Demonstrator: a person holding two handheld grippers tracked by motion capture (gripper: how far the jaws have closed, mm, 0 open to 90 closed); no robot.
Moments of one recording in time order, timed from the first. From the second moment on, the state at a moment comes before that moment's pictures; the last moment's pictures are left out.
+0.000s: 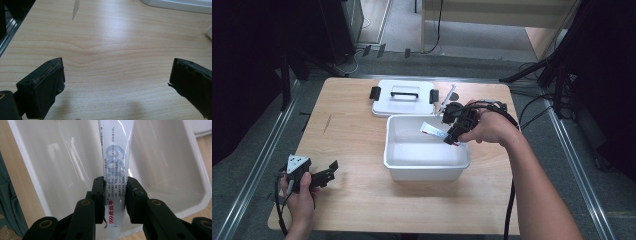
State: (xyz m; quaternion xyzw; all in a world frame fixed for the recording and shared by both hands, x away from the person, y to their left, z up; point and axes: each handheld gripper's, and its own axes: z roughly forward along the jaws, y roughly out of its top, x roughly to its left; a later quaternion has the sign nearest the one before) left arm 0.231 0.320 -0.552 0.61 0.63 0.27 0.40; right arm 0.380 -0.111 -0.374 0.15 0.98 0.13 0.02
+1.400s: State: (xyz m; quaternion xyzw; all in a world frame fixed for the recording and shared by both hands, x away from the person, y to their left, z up) left arm 0.232 0.321 -0.552 0.61 0.63 0.27 0.40; right arm 0.381 -0.091 -0.441 0.13 0.99 0.05 0.02
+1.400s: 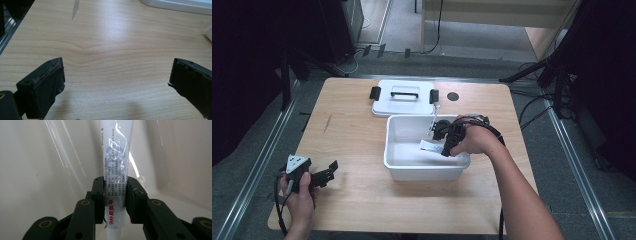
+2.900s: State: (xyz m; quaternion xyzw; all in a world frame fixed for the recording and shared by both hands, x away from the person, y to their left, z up) left arm 0.232 0.320 -0.552 0.61 0.63 0.27 0.40; right arm 0.366 -0.108 -0.382 0.23 0.96 0.11 0.04
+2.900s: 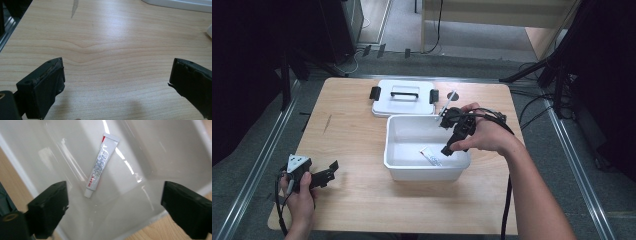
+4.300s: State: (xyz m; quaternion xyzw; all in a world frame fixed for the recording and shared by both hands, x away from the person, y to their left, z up) left arm 0.232 0.319 -0.552 0.61 0.63 0.27 0.40; right arm 0.316 -0.255 -0.444 0.45 0.83 0.28 0.18
